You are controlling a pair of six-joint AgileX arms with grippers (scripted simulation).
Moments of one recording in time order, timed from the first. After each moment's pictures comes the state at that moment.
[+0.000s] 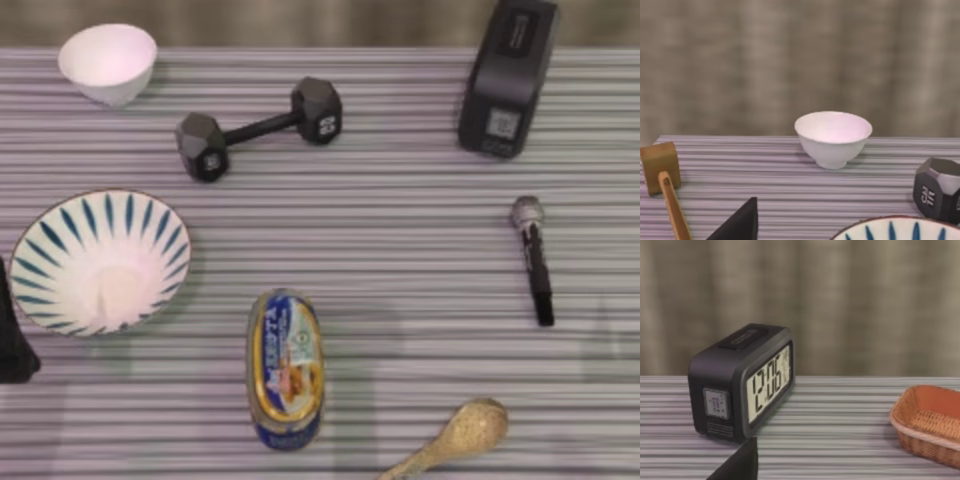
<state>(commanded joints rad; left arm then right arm) 0.00 0.00 0.00 0.00 0.00 0.00 0.00 0.00 0.00 0.00 0.00 0.00</state>
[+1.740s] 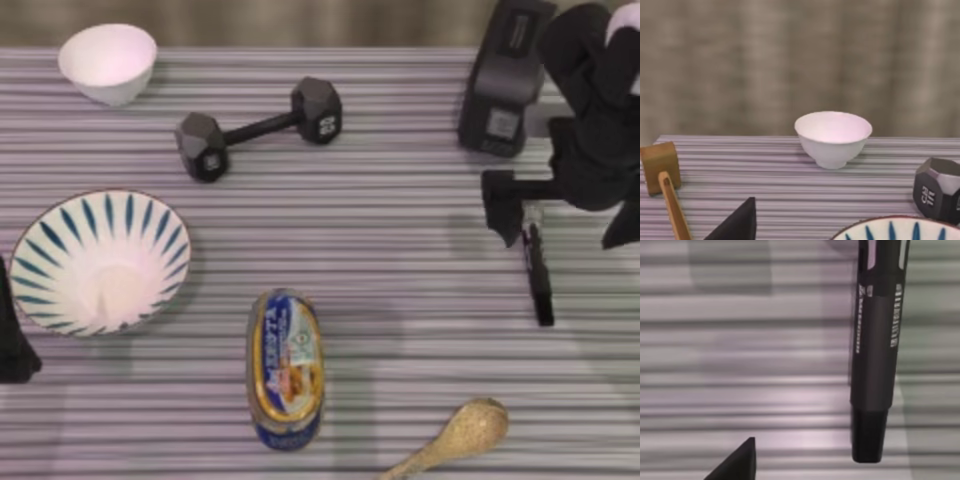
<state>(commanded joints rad) 0.00 0.00 0.00 0.00 0.00 0.00 0.29 1.97 1.45 -0.96 0.03 0.32</state>
